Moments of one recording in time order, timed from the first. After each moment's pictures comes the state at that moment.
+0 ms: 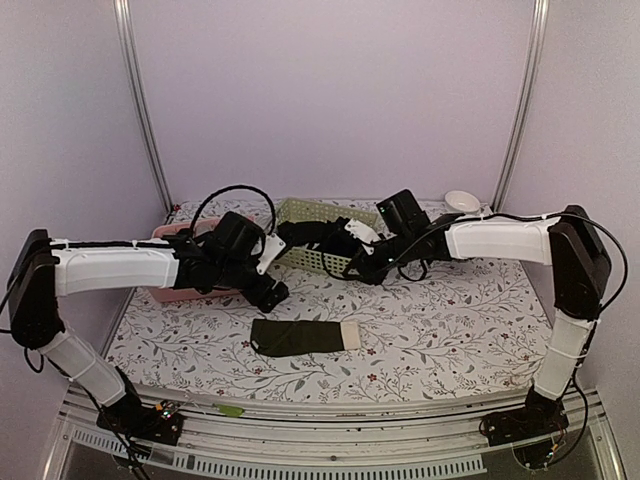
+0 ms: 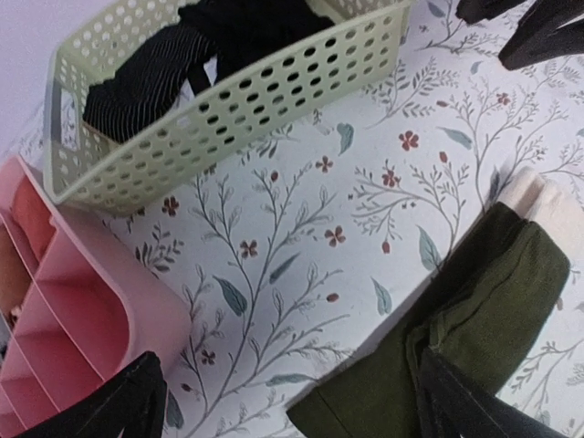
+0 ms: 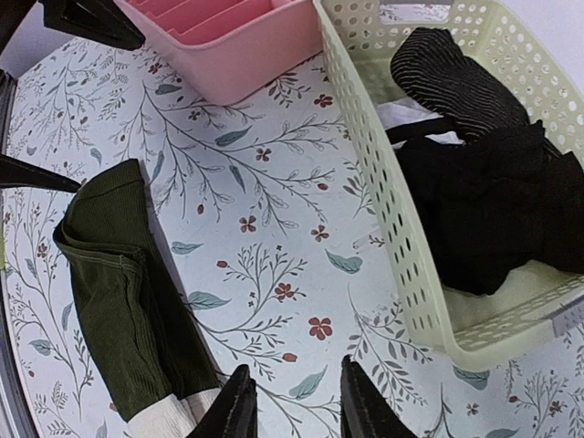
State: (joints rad) left arm -0.77 1.53 0.99 -0.27 -0.16 0.13; right arm 0.72 1.83 1.30 -0.25 -0.29 -0.22
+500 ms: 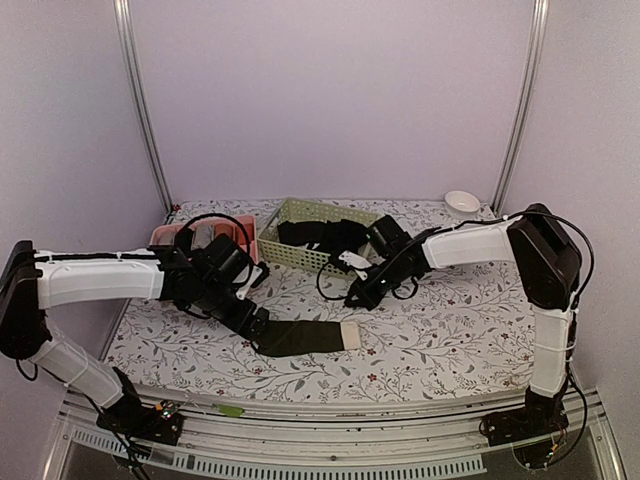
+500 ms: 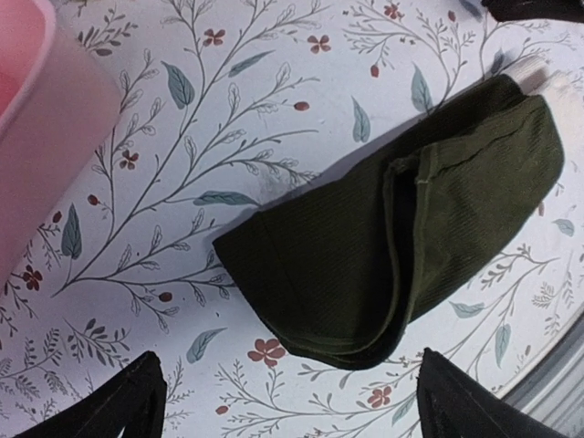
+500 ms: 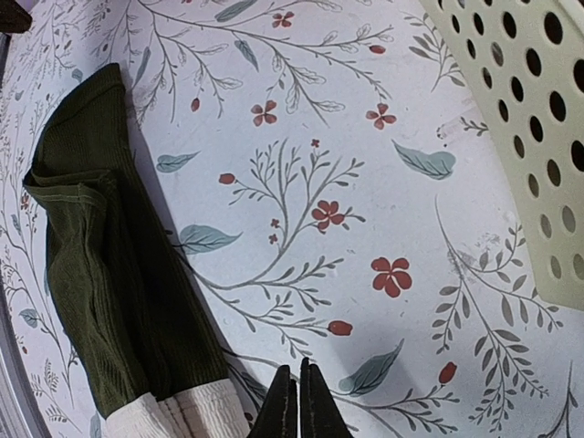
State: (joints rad) left arm -0.79 1.43 0.89 -0.58 -0.07 -0.22; right arm 0.72 2.04 1.35 -0.34 -0.39 -0.17
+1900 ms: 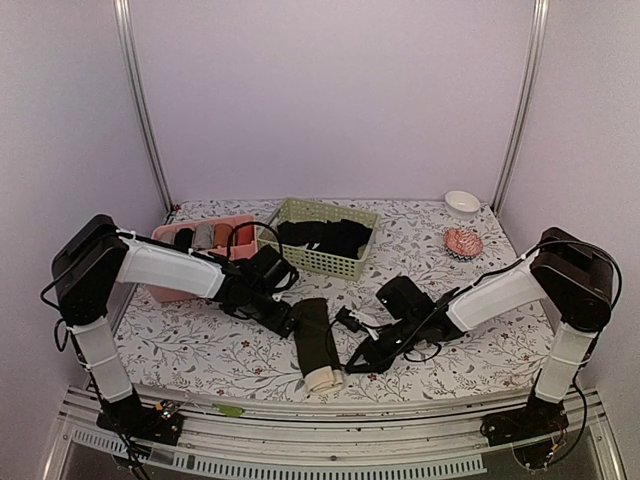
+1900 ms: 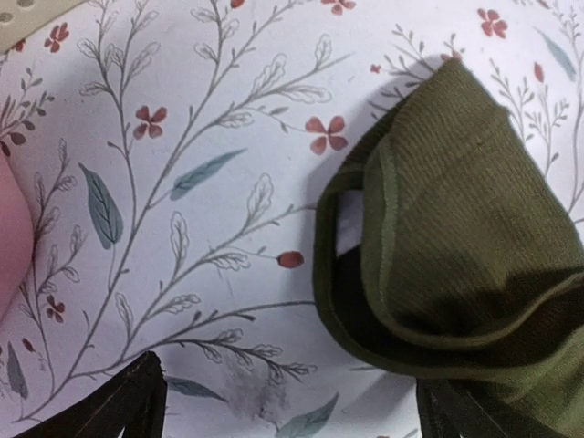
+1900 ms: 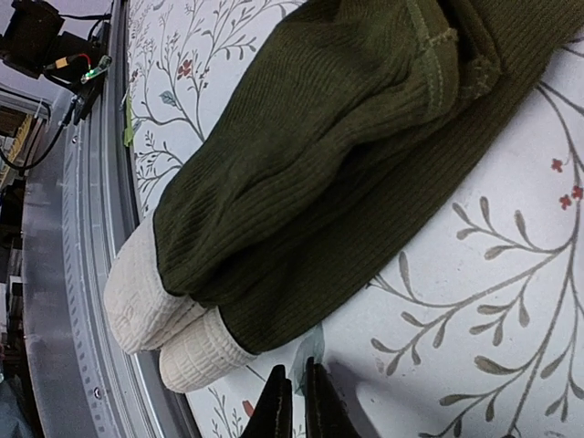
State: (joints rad) left arm -0.82 1.82 1.02 -0.33 -0.16 -0.26; right arm 0.92 1.83 0.79 0.11 -0.60 0.20
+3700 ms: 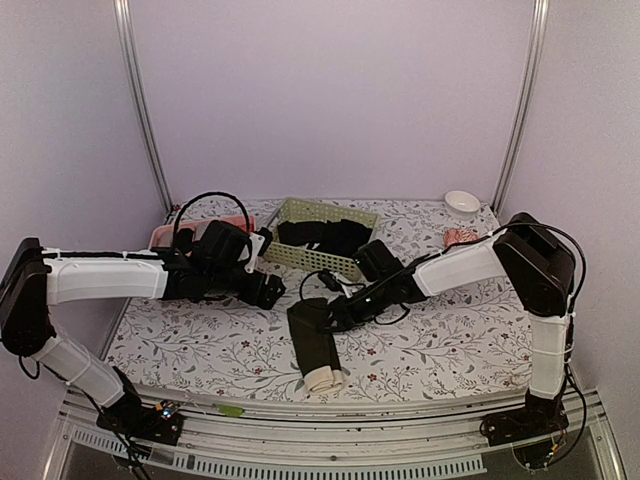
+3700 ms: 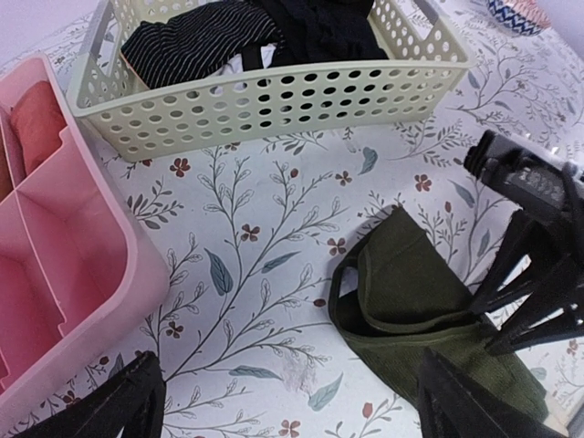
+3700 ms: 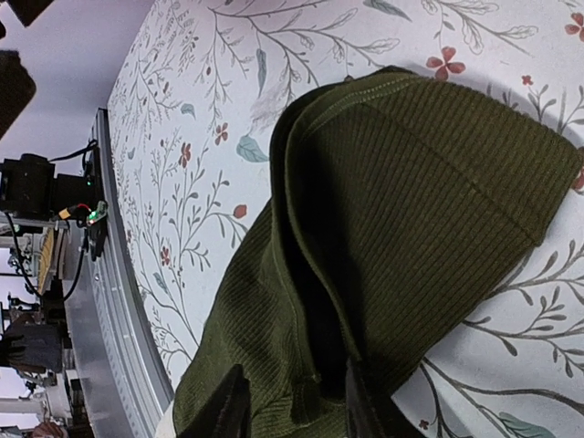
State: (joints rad) left arm -0.74 1.46 0.87 -0.17 -0.14 -0.22; right arm 0.84 2.05 1.19 -0.03 -0.63 0.39
